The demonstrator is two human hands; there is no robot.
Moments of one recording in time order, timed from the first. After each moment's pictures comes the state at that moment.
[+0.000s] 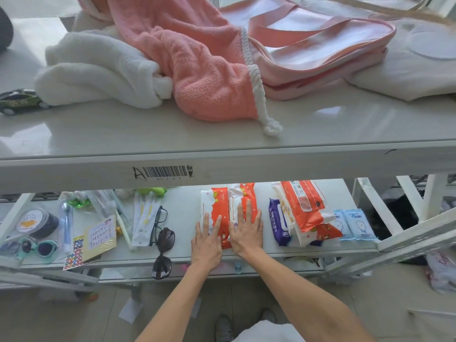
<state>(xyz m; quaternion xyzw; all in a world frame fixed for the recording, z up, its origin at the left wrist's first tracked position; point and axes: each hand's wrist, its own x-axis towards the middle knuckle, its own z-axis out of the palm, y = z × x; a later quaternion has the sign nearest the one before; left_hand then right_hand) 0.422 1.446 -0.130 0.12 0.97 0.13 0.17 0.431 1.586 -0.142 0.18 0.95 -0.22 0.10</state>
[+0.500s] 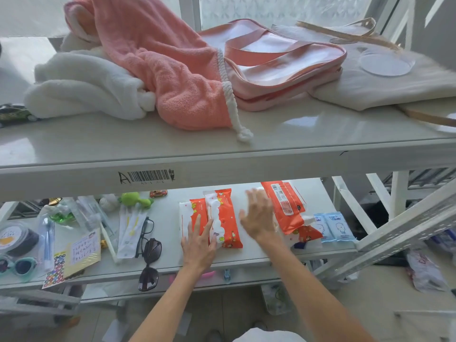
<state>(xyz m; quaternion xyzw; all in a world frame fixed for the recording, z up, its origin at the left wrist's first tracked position) 0.417 1.462 -0.111 0.12 0.97 0.18 0.11 0.426 1.655 -0.045 0.17 0.96 -0.21 -0.08</state>
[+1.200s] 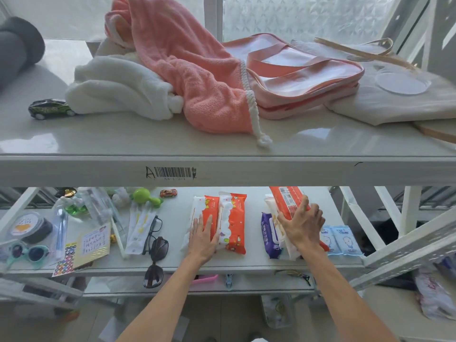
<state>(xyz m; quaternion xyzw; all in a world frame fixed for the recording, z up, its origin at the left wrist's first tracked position) 0.383 1.456 -0.127 0.10 0.95 0.24 0.16 0.462 1.727 -0.024 0.32 0.92 -0.19 -0.11</state>
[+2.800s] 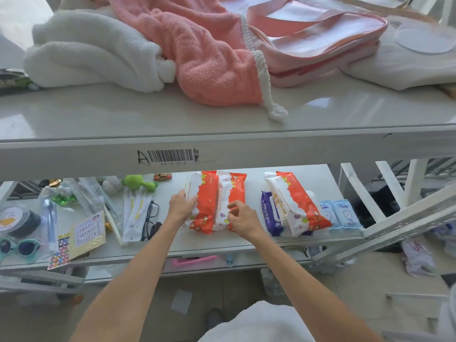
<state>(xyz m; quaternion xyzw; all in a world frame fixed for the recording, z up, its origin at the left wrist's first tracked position) 0.316 1.414 -0.098 -0.05 0.88 0.43 0.17 0.442 1.595 -0.040 0.20 0.85 -0.46 0.12</state>
